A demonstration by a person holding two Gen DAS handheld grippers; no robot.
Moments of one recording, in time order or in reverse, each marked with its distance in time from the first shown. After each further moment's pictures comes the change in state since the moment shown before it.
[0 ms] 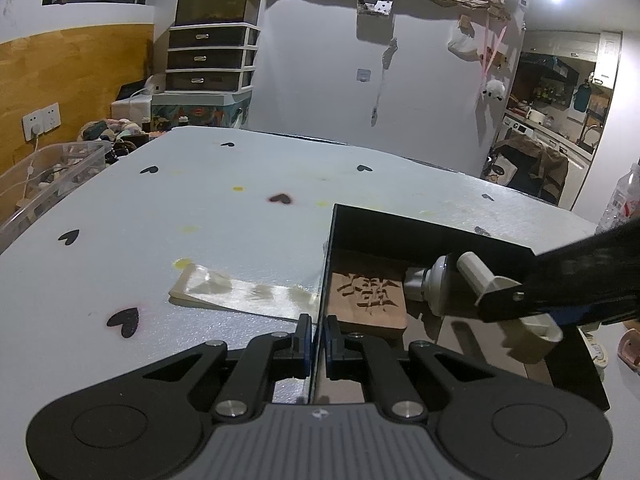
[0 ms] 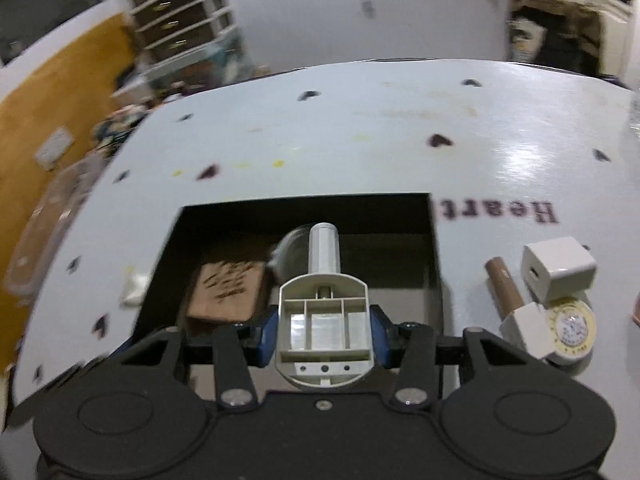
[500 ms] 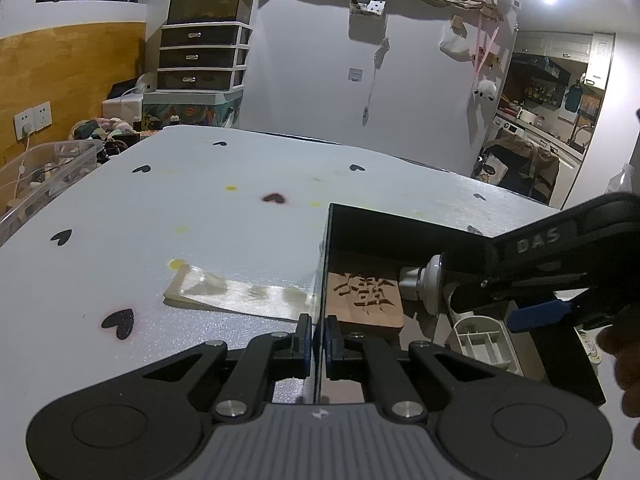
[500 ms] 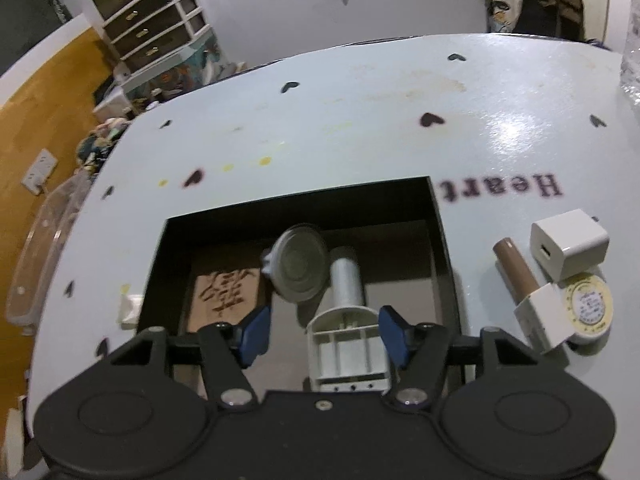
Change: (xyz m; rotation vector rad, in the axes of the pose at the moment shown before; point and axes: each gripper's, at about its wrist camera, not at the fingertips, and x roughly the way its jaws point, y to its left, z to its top) left arm 0.000 0.007 -0.001 0.004 0.001 -0.032; right arm 0.010 -0.004 0.007 0.089 0.045 0.044
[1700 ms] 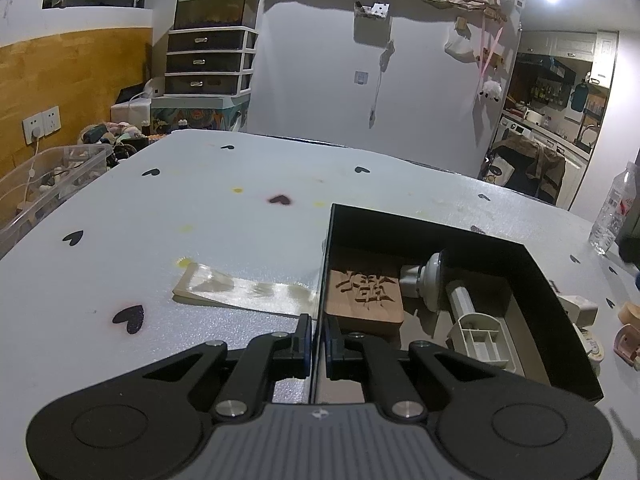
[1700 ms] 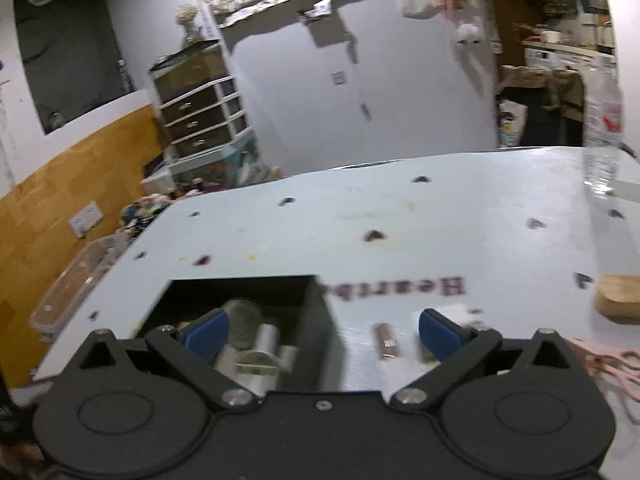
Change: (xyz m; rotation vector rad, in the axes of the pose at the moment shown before) left arm -0.008 -0.006 -0.003 0.002 -0.011 0.031; right arm -0.098 -0.104 -0.026 -0.116 -0.360 0.082
